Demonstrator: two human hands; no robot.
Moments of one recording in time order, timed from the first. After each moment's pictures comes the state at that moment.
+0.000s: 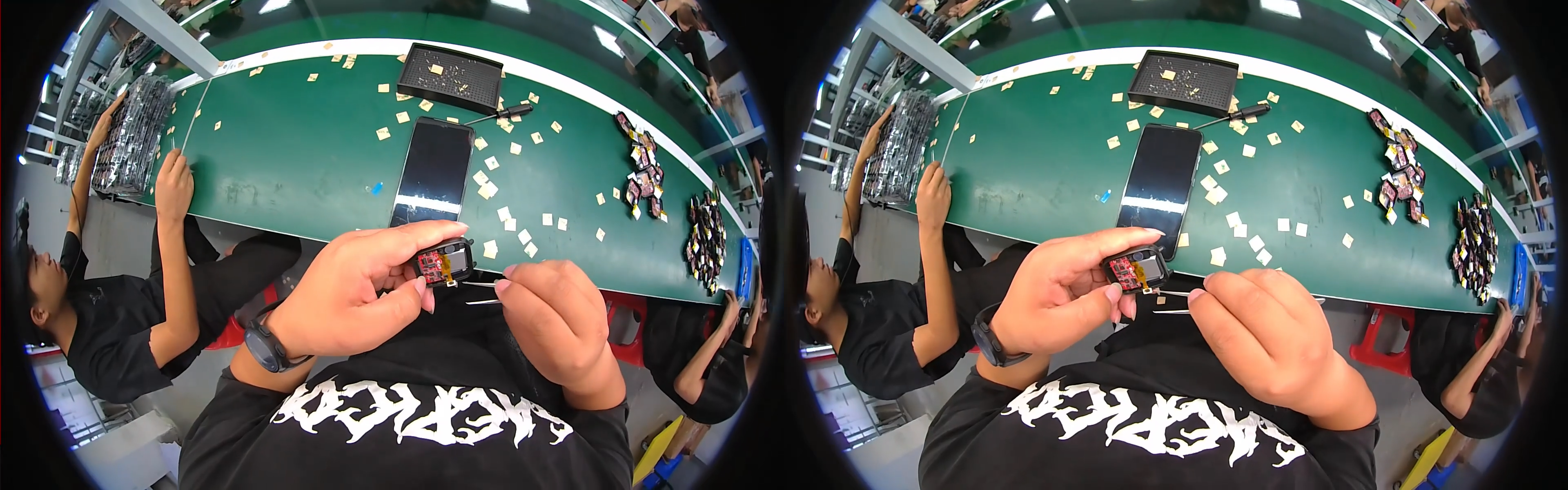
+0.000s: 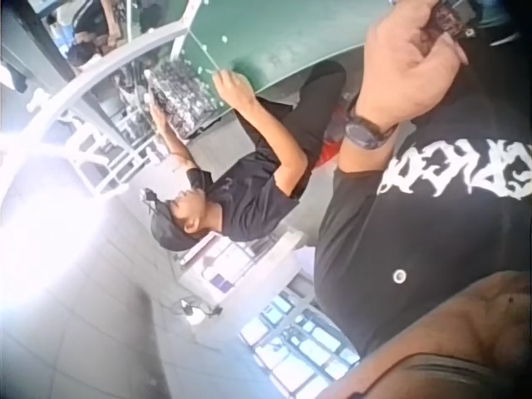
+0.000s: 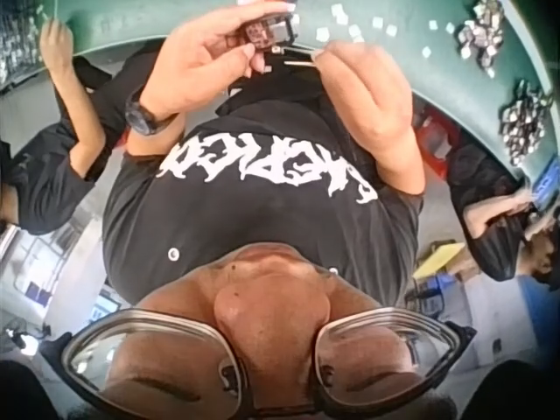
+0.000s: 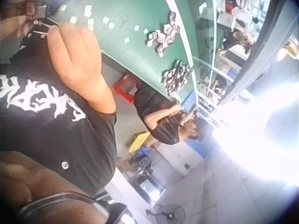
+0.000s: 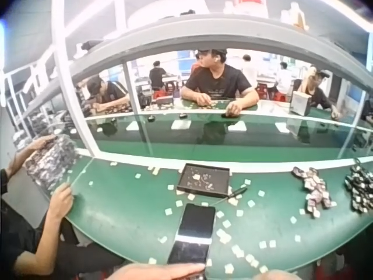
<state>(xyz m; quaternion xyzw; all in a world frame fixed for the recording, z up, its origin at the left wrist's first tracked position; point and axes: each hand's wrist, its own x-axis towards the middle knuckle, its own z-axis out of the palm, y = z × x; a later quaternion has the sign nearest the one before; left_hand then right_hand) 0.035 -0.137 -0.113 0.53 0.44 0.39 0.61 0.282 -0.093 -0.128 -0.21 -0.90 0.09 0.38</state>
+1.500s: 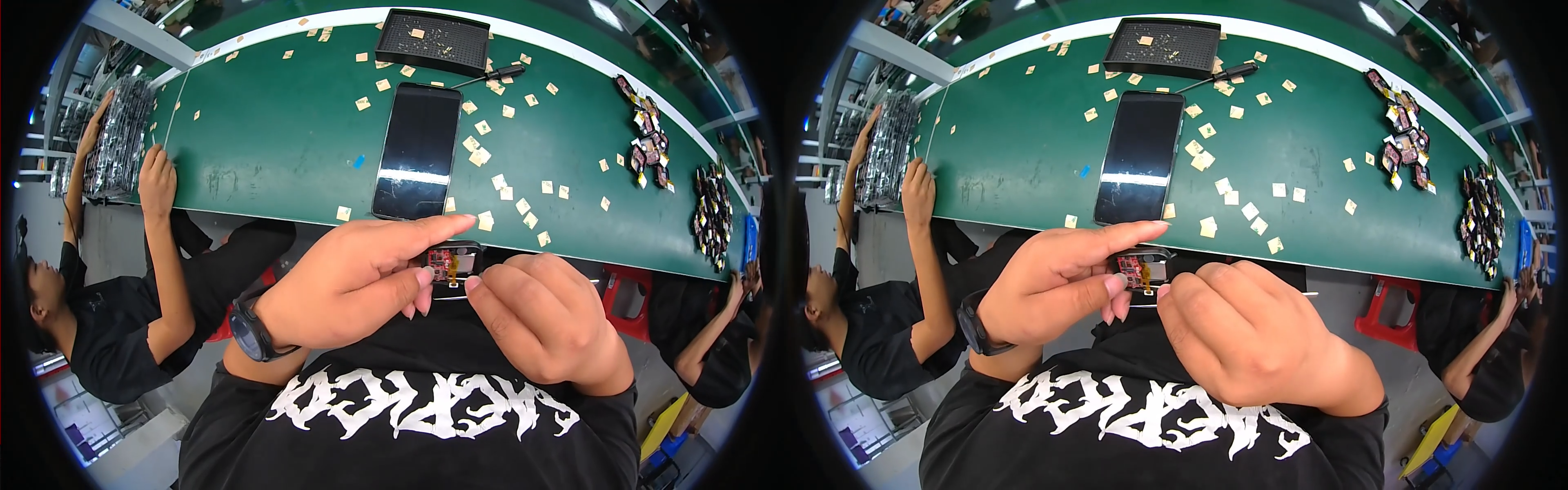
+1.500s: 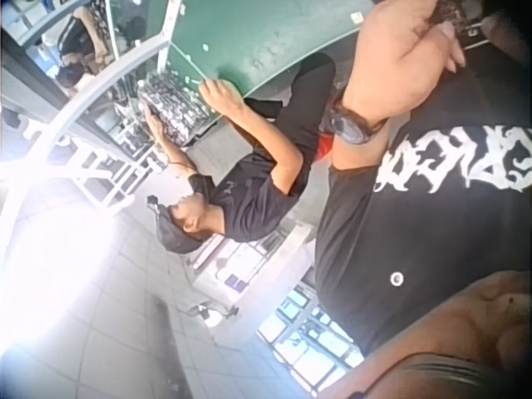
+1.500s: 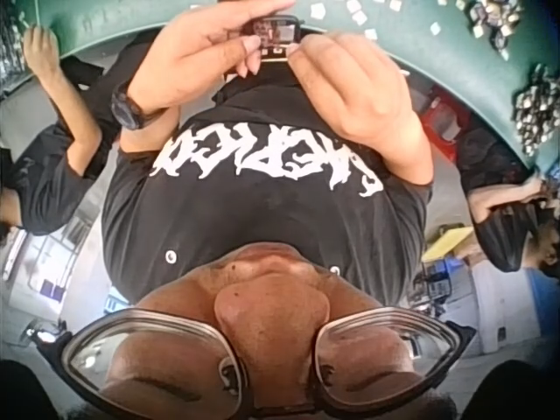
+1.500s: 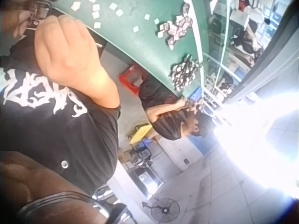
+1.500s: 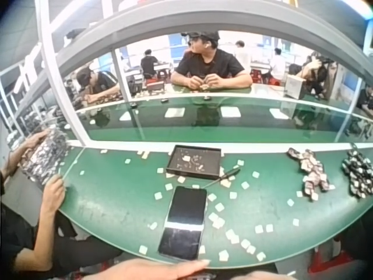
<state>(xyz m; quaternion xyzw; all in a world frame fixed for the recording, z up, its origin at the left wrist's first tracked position) 0.040 -0.131 -0.127 0.57 0.40 0.31 0.64 0.281 -0.101 -0.133 -0.15 -0.93 0.06 0.33</state>
